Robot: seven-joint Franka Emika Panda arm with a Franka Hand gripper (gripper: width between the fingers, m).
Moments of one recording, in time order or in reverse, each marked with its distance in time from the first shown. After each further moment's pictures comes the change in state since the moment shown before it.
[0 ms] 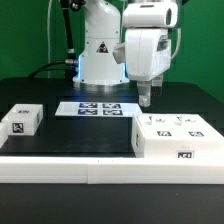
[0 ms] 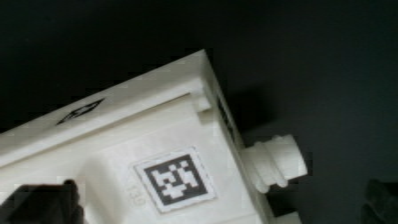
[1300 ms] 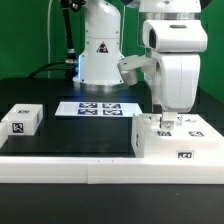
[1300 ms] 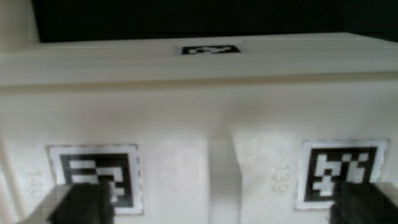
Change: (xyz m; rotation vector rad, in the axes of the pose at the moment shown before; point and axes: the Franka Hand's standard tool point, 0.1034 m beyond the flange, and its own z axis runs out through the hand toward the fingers) arm 0.029 0.050 0.026 0.087 -0.017 -0.397
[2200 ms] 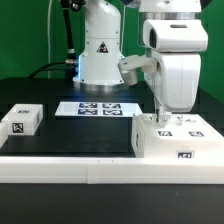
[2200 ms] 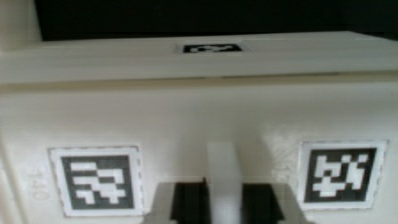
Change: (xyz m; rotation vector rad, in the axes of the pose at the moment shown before) arm 0.001 0.000 0.000 -0.001 0.000 -0.002
